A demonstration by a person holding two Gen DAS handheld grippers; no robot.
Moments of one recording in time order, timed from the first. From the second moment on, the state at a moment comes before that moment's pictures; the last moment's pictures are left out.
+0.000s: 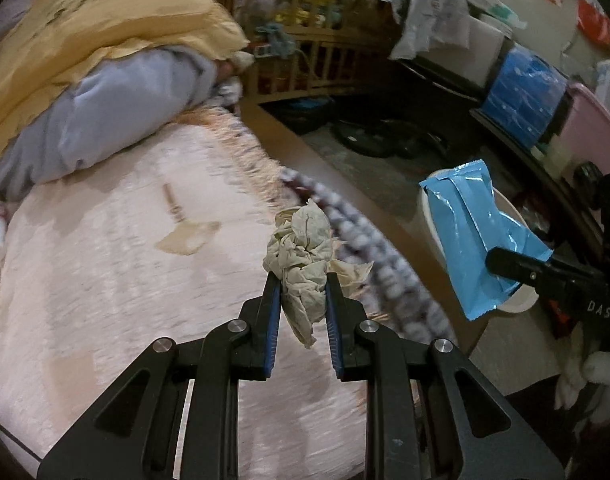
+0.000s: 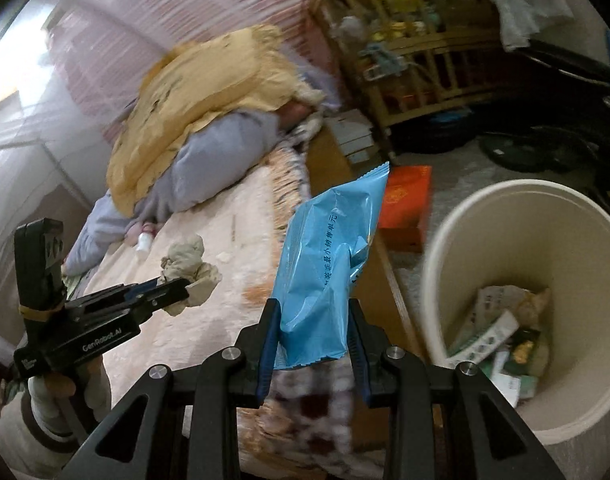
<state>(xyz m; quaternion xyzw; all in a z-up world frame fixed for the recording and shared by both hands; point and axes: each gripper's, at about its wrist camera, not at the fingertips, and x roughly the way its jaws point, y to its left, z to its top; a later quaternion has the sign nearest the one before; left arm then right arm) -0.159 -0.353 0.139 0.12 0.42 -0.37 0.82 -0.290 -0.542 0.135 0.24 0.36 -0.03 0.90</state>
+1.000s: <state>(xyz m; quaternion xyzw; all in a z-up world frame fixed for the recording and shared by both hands) -0.203 -0.458 0.135 0.15 0.41 -0.42 0.79 -0.347 -0.616 0.123 0.27 0.34 -0.11 0.89</state>
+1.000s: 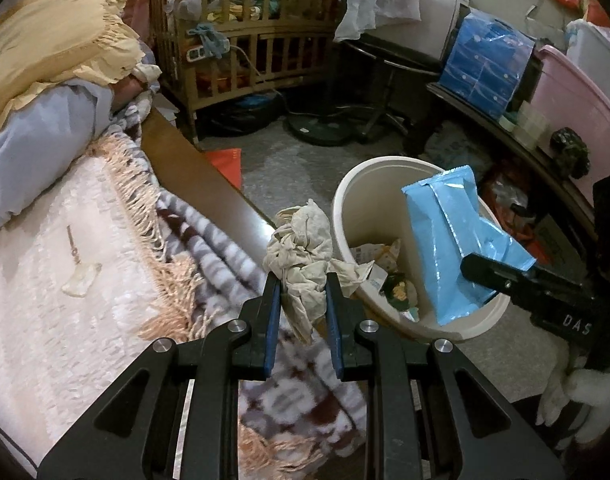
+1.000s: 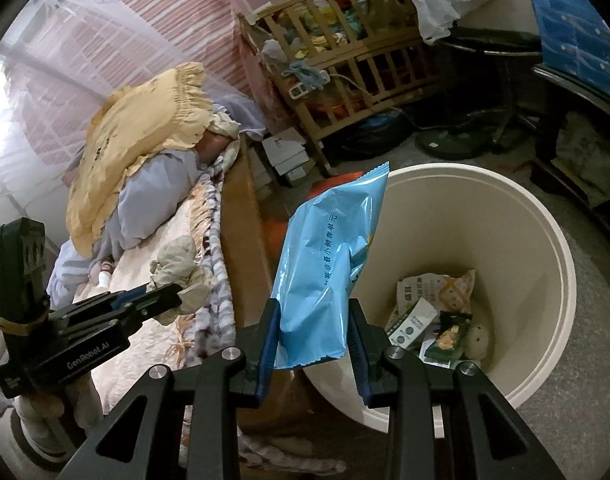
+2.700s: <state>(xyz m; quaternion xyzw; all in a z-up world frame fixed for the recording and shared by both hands) -0.241 -0.468 0.161 0.13 0.34 -0.44 0.82 -0.384 -0.596 0.162 0.17 0.28 -0.28 0.90</state>
